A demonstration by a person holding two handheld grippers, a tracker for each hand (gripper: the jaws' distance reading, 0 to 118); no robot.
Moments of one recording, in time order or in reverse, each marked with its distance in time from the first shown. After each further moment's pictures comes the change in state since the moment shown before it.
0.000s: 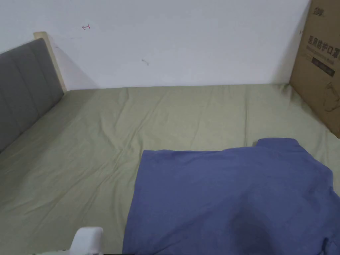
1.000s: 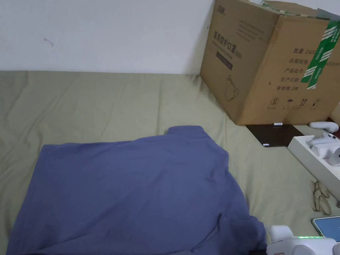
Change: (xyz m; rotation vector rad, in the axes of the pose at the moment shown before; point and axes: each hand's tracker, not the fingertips) left arm 0.045 -0.012 0.008 0.237 0.093 -0.212; right arm 0.179 -0.118 -0.111 -0.782 -0.371 0.036
